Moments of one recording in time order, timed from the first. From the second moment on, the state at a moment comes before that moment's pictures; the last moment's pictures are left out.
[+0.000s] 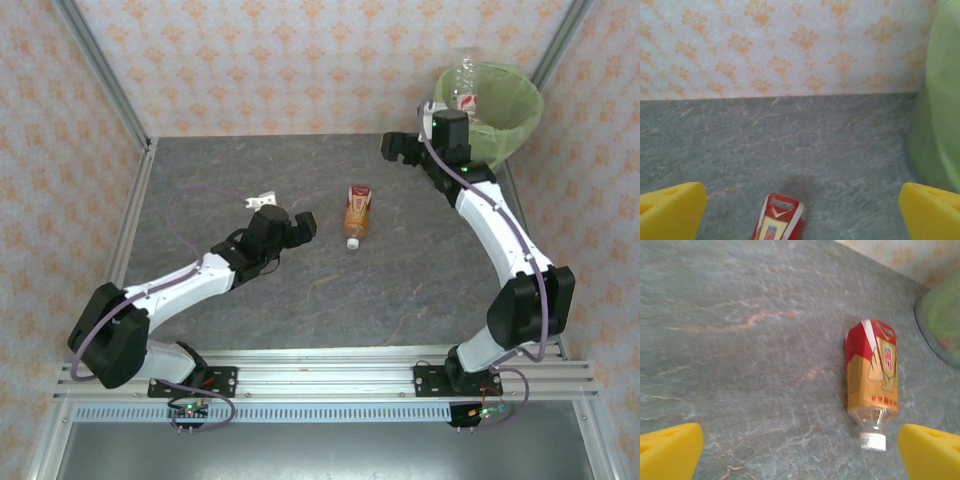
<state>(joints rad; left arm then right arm) -0.61 1.34 0.82 -0.10 -0.31 -0.79 0.23 1.54 1.42 -0.37 -0.06 0.22</state>
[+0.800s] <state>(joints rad) -0.61 1.18 0.73 -0.21 -0.57 -0.88 0.43 1.91 1.52 -0.50 0.03 0.46</state>
